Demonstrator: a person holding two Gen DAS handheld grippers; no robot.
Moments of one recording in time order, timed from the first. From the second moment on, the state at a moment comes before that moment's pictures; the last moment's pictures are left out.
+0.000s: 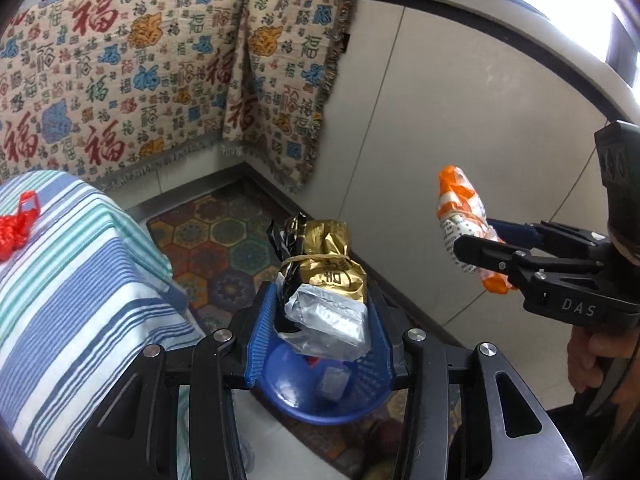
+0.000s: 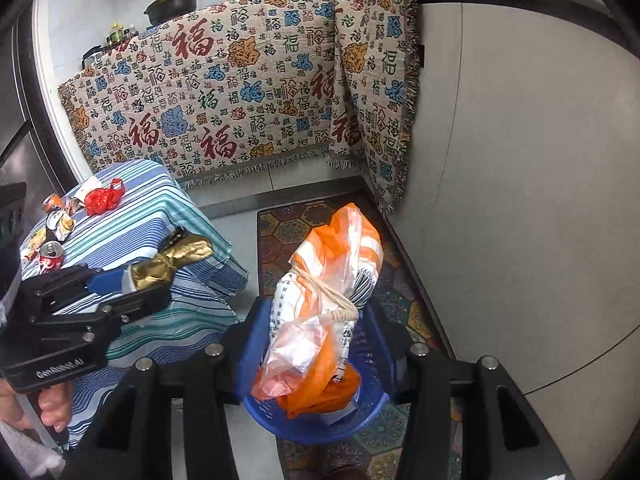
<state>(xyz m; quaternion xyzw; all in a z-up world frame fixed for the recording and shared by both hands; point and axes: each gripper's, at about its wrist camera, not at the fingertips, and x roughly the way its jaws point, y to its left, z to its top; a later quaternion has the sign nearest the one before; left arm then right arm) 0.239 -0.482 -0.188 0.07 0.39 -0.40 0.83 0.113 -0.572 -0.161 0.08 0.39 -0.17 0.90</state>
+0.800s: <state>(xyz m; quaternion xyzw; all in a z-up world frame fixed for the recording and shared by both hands) 0.250 -0.508 -0.216 0.09 0.39 -0.40 0.82 0.117 -0.610 -0.166 0.14 0.35 -0.19 0.90</state>
